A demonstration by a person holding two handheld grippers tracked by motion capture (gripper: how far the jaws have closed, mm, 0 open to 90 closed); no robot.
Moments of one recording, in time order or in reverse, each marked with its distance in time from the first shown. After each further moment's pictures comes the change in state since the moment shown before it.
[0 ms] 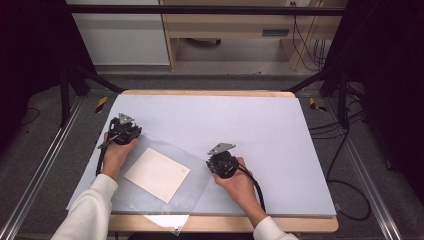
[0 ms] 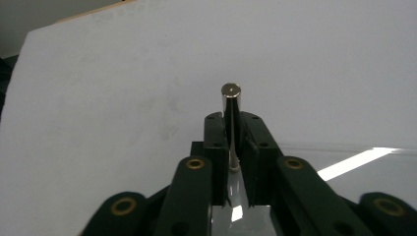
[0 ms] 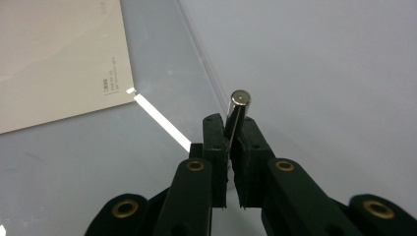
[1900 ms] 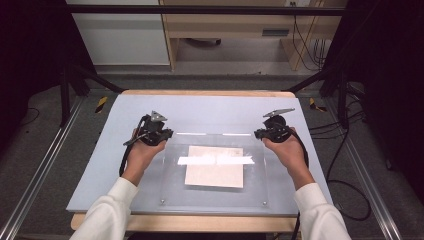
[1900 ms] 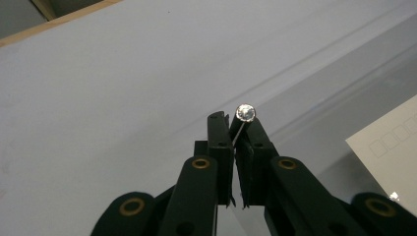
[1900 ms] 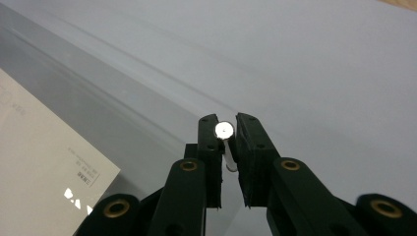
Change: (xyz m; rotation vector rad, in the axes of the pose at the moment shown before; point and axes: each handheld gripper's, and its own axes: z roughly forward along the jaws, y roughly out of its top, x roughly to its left) left arm -0.108 0.058 -0.035 0.060 -0.204 0.097; right arm -0.162 0.006 -0.071 0.023 -0.097 0.206
